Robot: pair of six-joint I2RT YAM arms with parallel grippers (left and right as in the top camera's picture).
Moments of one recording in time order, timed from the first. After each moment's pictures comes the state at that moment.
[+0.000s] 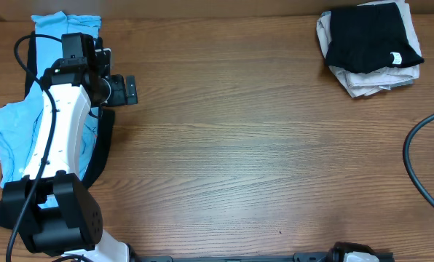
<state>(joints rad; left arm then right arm) 0.12 1.77 1.49 -0.88 0.07 -0.03 -0.13 1.17 1.90 -0.54 0.13 0.17</state>
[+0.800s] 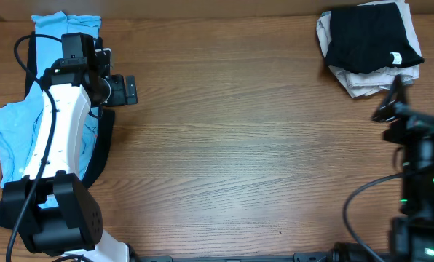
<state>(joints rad) 0.12 1.77 1.49 -0.88 0.07 -0.03 -0.10 0.66 0.94 -0.26 0.09 0.17</state>
